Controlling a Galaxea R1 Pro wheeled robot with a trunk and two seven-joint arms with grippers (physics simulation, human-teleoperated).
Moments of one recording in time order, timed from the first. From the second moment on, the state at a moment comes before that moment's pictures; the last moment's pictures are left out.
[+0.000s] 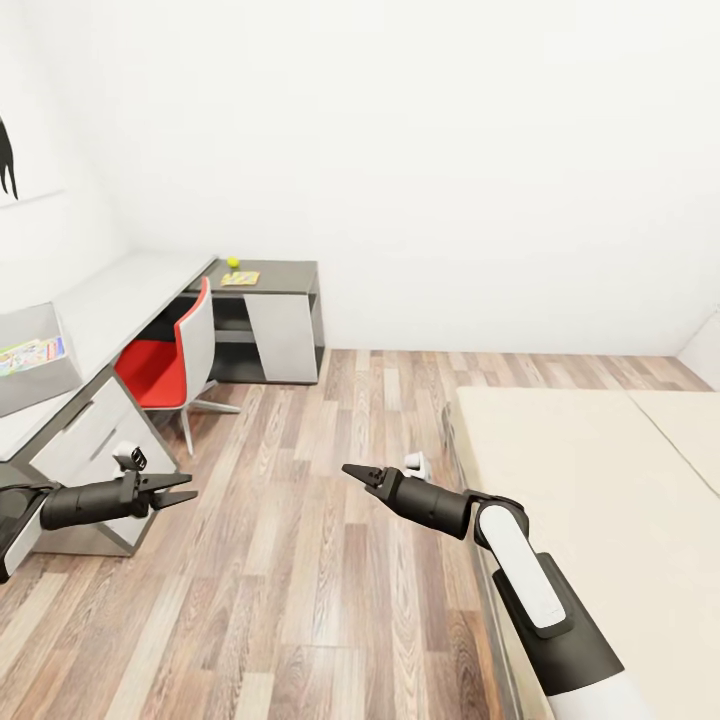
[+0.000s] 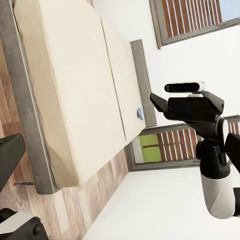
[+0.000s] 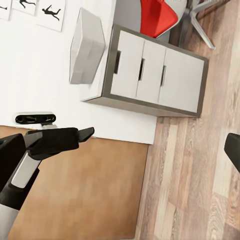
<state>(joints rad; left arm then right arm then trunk) -0.75 0.55 -0.03 -0.72 0.30 0.92 -1.57 -0.49 0.01 0.23 -1.43 -1.12 0.86 0.07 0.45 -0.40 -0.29</state>
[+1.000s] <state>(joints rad) -0.75 0.55 -0.03 -0.72 0.30 0.92 -1.57 -0.49 0.01 0.23 -1.43 -1.12 0.86 0.07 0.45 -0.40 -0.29</state>
